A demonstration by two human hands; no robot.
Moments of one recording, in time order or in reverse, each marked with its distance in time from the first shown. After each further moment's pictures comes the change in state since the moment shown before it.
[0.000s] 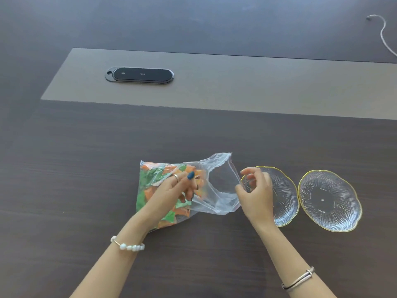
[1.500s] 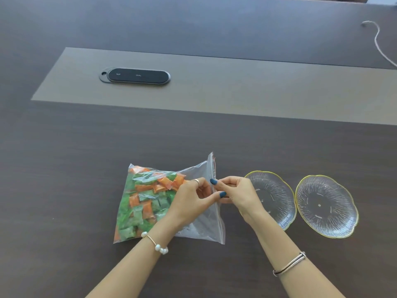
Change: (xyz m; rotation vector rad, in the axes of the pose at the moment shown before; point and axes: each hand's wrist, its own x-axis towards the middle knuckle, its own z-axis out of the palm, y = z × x) left_hand 0.040 -0.028 0.042 0.362 0.149 0.170; right_hand 0.024 -0.020 0.014 0.409 -0.431 0.391
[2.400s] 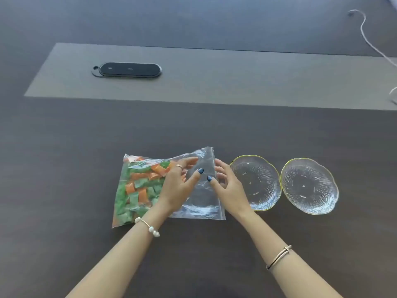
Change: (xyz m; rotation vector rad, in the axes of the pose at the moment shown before) left_hand -0.010 0.000 -0.004 -0.093 0.078 0.023; right_hand -0.029 0.035 -0.004 -0.238 0.008 -0.331
